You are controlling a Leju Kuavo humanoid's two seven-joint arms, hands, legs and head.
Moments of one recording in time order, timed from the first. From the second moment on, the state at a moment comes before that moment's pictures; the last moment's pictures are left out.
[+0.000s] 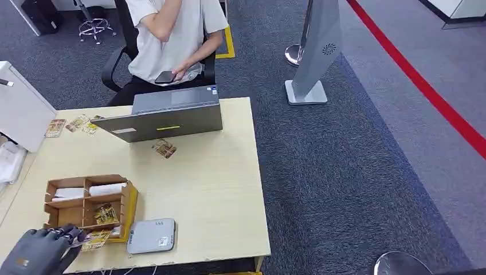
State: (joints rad) left arm 0.36 0.65 -0.04 -2.02 -1.11 0.06 -0.10; right arm 0.08 0.36 -1.45 -0.93 1.57 0.44 -0.22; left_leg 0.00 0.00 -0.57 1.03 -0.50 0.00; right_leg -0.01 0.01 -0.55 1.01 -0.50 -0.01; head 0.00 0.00
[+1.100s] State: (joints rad) left arm 0.26 0.51 -0.32 -1.80 -1.23 0.21 -0.04; right arm 0.08 0.36 -1.45 -0.91 1.57 0.43 -0.25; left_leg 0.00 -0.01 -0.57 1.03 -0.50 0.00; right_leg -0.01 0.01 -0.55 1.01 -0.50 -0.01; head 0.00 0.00
